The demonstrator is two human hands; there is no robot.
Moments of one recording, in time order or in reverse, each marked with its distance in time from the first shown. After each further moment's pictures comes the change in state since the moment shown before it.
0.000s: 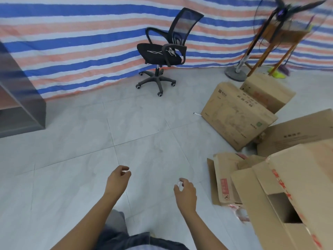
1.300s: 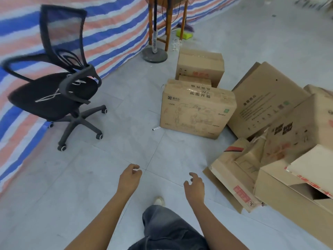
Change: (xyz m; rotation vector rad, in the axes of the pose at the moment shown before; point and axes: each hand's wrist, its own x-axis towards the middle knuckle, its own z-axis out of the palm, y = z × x) left_hand 0.473 0.348 0.151 0.453 -0.602 0.299; right_hand 0.433 -0.190 -0.061 0.355 0.409 0.614
